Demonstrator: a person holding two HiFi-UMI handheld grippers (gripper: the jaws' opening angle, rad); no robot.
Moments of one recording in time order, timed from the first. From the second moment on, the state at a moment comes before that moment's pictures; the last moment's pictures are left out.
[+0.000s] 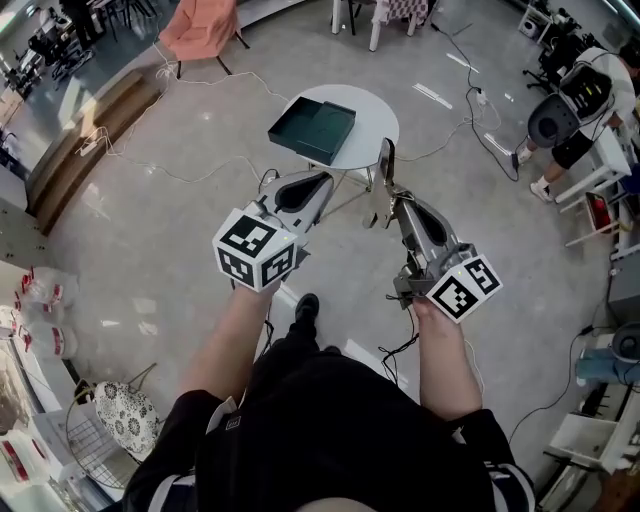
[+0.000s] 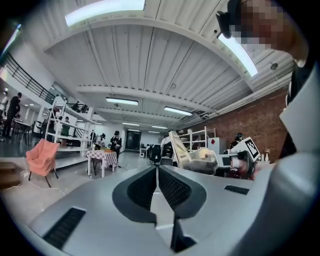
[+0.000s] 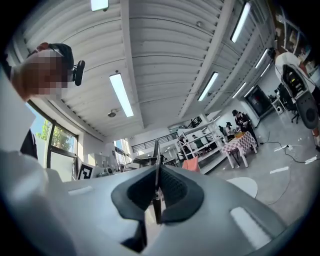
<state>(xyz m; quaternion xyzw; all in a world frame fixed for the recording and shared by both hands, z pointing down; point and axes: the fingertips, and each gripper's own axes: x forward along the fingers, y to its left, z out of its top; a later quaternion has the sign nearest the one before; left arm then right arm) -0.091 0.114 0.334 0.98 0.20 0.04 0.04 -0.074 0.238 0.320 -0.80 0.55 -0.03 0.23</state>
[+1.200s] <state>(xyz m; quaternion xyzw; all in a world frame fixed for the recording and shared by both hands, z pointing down) -0.025 0.018 0.341 0.99 0.15 0.06 0.01 -0.006 0.193 0.324 -0.81 0.53 -0.04 0.22</state>
